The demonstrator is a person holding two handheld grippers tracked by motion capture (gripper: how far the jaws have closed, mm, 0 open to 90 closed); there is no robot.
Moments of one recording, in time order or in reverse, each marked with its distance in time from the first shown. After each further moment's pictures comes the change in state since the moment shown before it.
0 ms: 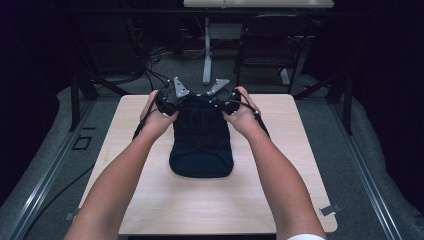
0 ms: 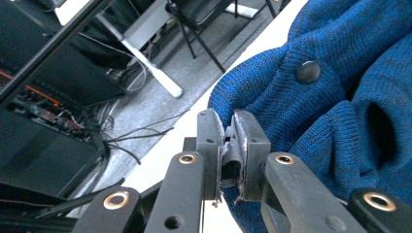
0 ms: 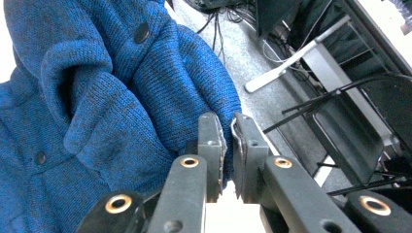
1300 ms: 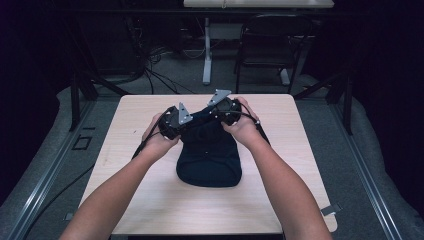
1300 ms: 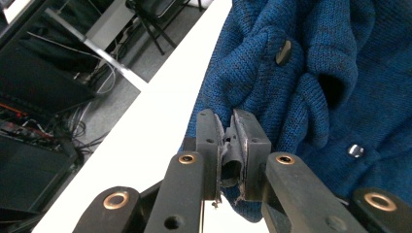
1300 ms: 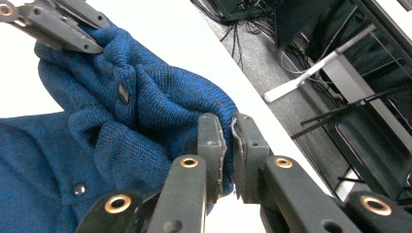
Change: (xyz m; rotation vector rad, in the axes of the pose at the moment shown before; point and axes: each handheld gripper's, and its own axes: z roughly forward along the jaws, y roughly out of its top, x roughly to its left) left arm -0.052 -0.039 -0.012 0.002 -0.110 0.061; right arm 0.023 -0.015 -0.012 -0.055 0.069 -0.004
